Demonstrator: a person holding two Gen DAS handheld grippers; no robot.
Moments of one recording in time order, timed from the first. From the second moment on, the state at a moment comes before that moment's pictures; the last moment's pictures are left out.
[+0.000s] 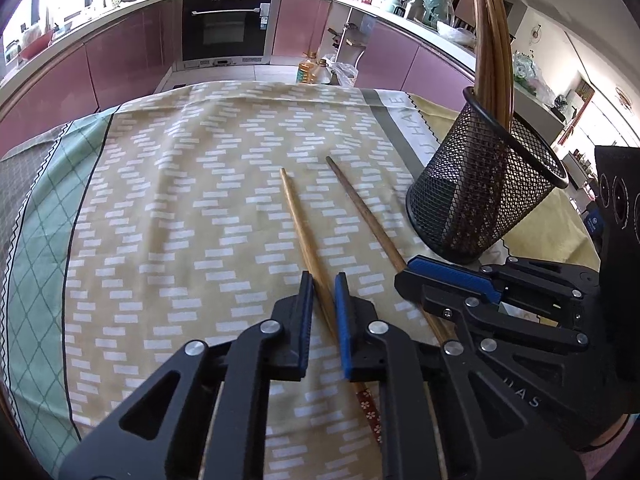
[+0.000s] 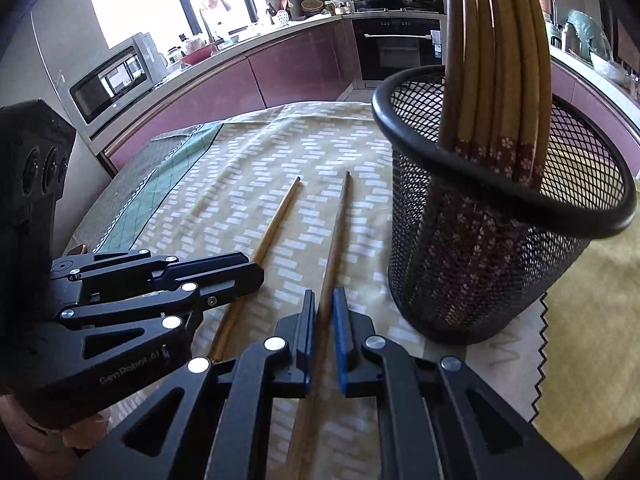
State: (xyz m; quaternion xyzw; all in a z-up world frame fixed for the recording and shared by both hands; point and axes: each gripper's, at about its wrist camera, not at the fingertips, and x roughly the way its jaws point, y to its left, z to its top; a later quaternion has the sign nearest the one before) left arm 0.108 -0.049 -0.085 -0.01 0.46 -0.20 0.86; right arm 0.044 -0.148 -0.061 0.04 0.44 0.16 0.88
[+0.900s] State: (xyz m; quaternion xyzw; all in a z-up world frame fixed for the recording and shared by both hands) left arm 0.064 -0.019 -0.030 -0.07 0.41 -0.26 0.87; right arm -0.015 -0.180 0.004 0.07 0.34 0.23 0.91
